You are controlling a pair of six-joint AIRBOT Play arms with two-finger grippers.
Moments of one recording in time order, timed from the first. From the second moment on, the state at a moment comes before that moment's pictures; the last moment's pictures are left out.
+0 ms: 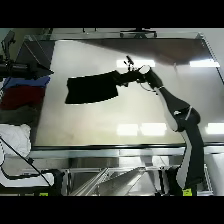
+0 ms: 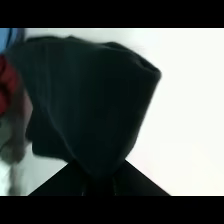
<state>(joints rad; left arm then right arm) 0.28 -1.50 1.66 0.65 -1.51 -1.14 0.23 -2.11 1.98 -0.66 0.98 1.54</state>
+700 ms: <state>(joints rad) 0.28 -1.50 1.66 0.65 -1.53 -1.14 -0.44 -1.59 1.59 -1.74 1.25 2.30</state>
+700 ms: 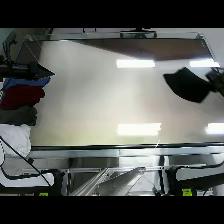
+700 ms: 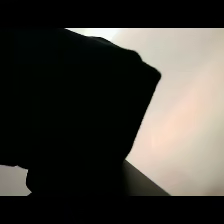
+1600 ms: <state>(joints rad) 0.07 -1.50 1.66 0.66 -1.51 -1.14 -0.93 -1.19 0.80 -1.90 0.90 2.39</state>
